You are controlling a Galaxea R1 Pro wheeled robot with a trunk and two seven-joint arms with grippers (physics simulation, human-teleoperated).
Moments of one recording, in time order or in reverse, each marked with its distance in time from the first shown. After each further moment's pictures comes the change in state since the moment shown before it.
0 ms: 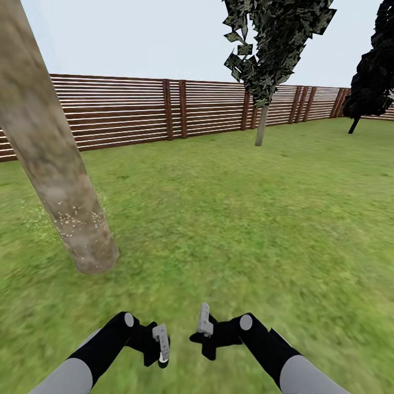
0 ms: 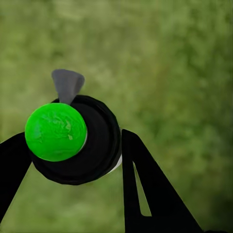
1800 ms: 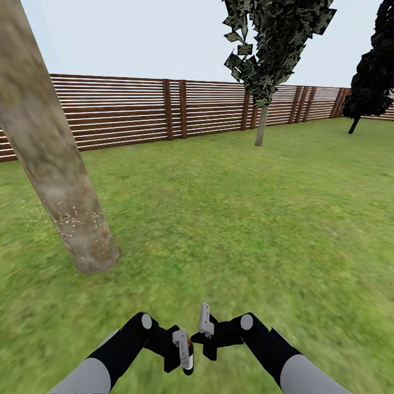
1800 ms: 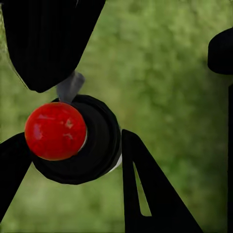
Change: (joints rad) left arm -0.004 -0.093 -0.057 0.000 0.020 -0.079 -0.064; right arm -0.002 -0.003 -0.005 0.003 0.002 -0.001 0.010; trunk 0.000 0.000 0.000
